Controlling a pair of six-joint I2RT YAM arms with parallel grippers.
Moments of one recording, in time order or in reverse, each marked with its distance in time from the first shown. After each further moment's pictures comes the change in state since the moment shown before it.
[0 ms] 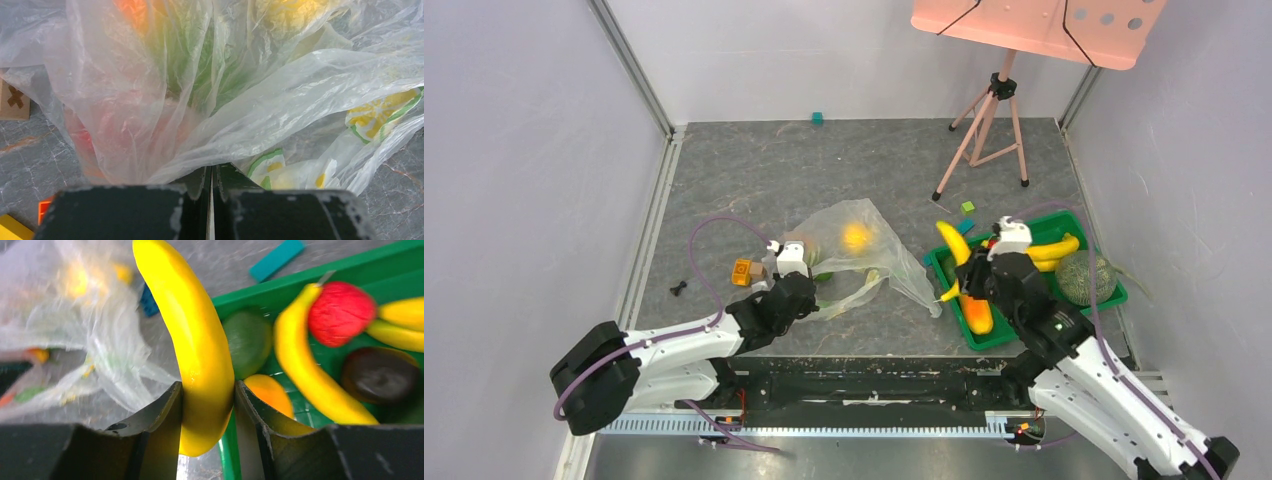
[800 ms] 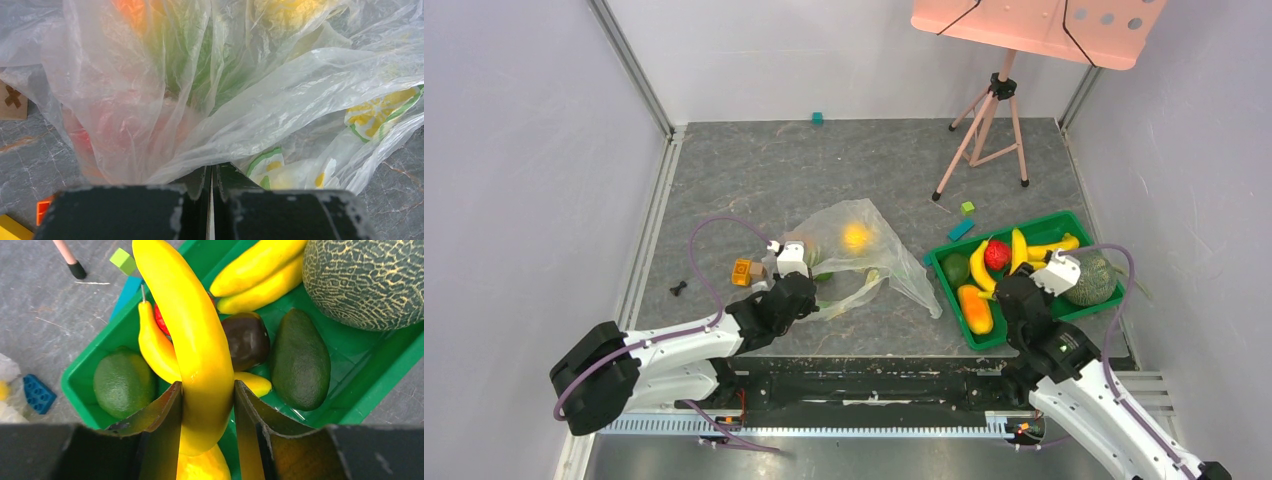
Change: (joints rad) left arm 0.000 0.000 0.000 -0.002 0.007 0.000; right arm -0.033 -0.232 -0.147 -0.197 0.558 0.358
